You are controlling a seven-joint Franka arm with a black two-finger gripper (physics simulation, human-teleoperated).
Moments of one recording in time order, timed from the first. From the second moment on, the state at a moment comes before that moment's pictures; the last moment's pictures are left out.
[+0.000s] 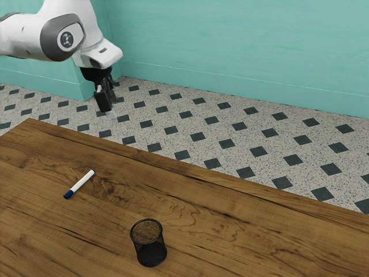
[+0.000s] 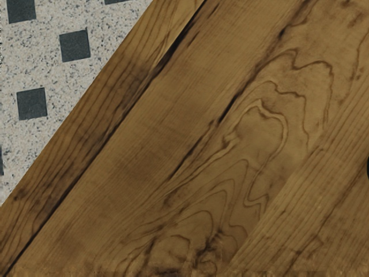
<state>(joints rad) 2.19 0.06 -2.18 -1.79 0.02 1.88 0.95</state>
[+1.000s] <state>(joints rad) 2.63 -0.55 -2.21 -1.81 -0.33 1.94 0.91</state>
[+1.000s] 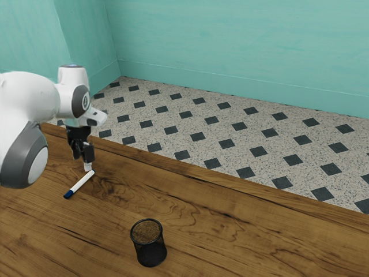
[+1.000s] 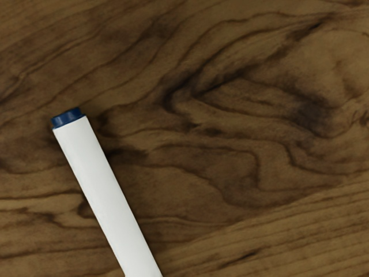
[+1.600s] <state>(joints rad) 2.78 -0.72 -2.30 -1.71 -0.53 1.96 0.98</state>
